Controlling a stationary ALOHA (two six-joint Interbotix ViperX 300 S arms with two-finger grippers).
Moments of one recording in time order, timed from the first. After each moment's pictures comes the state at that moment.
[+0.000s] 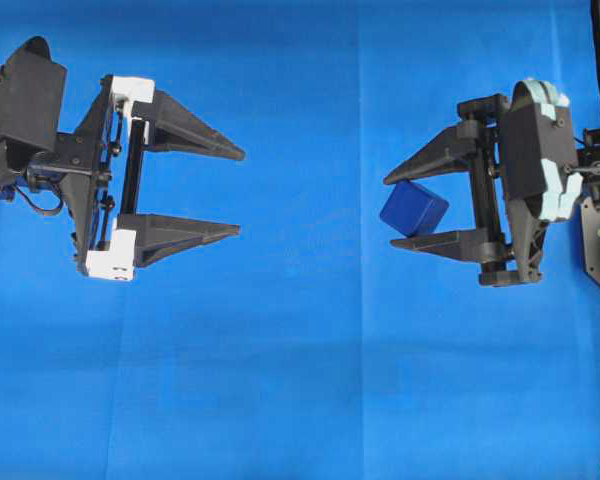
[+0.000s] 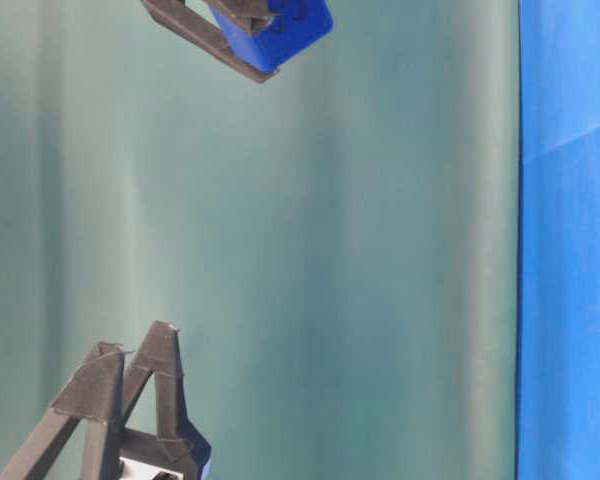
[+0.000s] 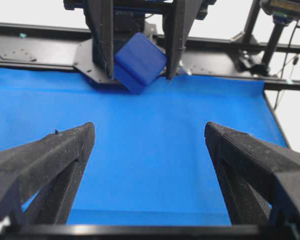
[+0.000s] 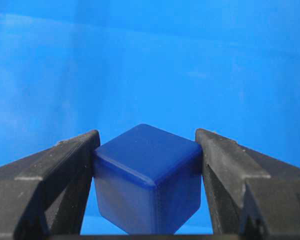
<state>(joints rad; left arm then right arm) -0.05 -0.43 0.77 0.01 -0.27 -0.10 0.06 -0.55 0.75 -0.02 0.28 0.17</state>
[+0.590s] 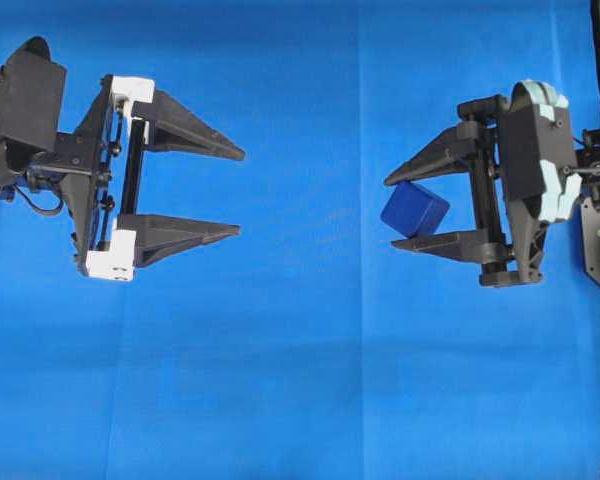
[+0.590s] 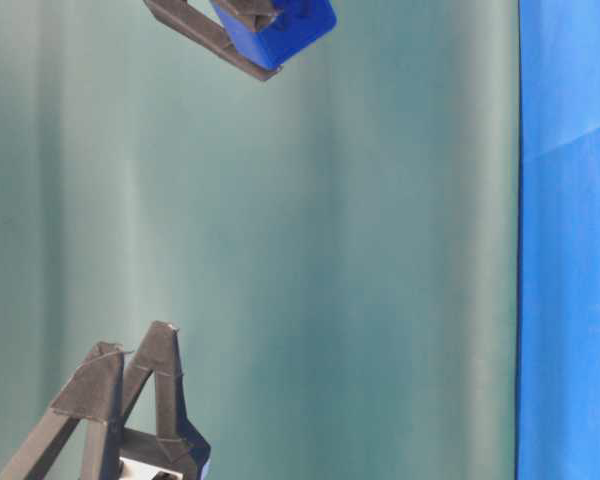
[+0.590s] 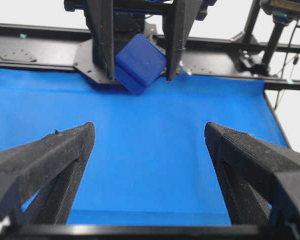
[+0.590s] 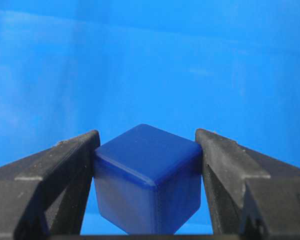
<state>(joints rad) -0.05 -0.43 0.77 0.01 -0.28 -0.09 0.06 -0.55 0.75 -0.02 0.29 0.17</state>
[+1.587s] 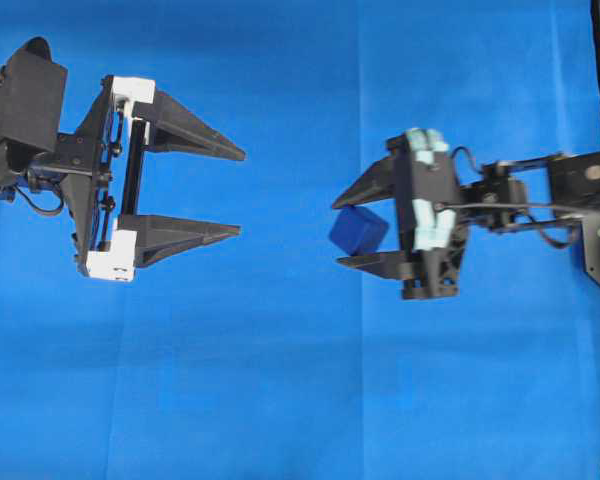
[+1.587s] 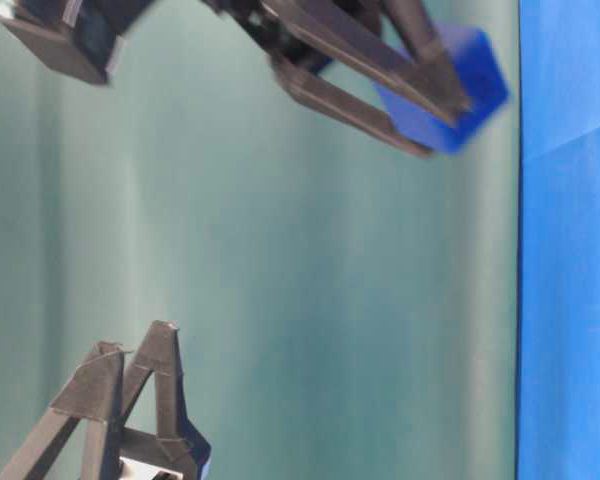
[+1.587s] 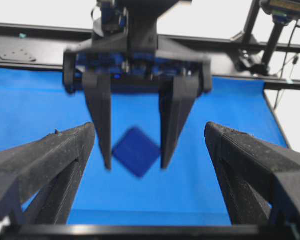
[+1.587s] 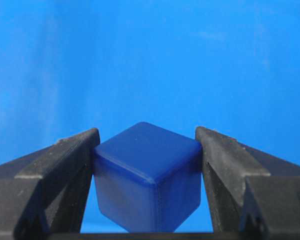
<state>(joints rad) -0.05 -0.43 0.77 0.01 -0.28 -0.10 0.05 -0.23 0.74 -0.02 0.06 0.17</state>
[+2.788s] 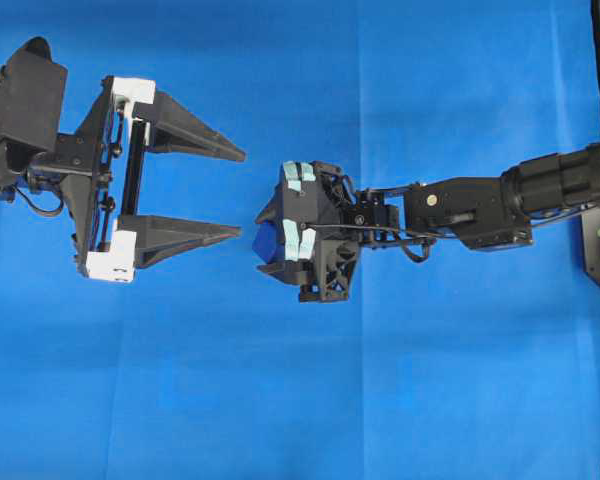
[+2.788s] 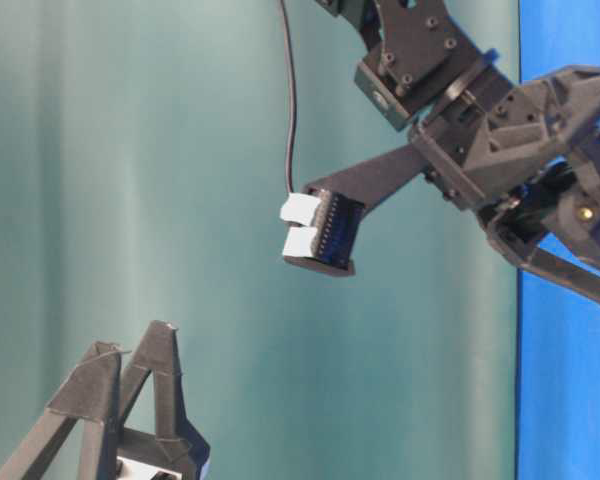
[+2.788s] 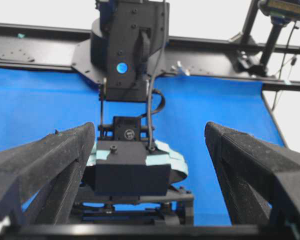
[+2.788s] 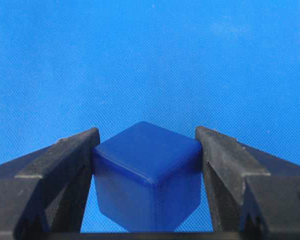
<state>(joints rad) -0.06 -0.43 0.76 0.01 -0.28 -0.10 0.02 0.26 0.55 -0.01 -0.17 0.17</state>
